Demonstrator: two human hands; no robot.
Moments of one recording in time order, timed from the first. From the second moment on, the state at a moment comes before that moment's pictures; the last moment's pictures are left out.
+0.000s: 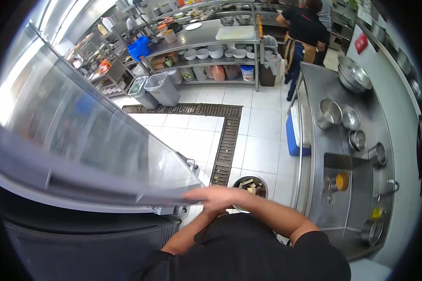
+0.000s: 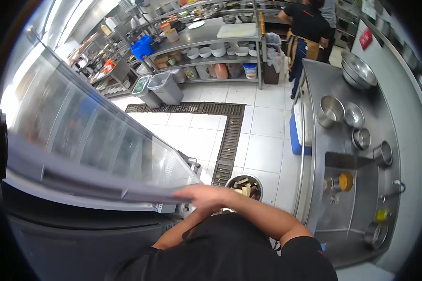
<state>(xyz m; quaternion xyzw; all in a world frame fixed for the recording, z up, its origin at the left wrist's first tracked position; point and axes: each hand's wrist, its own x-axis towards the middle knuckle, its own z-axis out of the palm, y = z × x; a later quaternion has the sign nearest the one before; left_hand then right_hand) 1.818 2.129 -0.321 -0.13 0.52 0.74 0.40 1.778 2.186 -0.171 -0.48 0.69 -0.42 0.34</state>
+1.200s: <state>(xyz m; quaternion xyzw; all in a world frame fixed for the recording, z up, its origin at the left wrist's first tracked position) 1.094 1.900 -0.323 -0.29 0.45 0.84 0.15 1.003 2.126 -0.304 -0.07 0.79 -0.51 0.35</state>
